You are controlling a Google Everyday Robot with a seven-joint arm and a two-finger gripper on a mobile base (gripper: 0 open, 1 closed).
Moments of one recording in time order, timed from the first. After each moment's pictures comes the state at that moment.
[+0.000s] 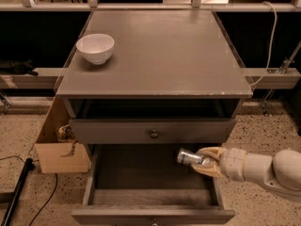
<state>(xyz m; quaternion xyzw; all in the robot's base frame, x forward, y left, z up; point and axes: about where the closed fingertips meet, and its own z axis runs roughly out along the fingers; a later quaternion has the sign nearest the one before) 0.485 -0.177 0.608 -0.50 0.71 0.18 0.47</state>
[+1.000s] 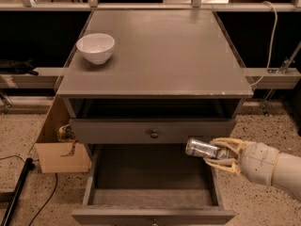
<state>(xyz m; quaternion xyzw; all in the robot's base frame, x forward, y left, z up) 0.441 -0.186 0.737 -0.53 0.64 0.09 0.55</state>
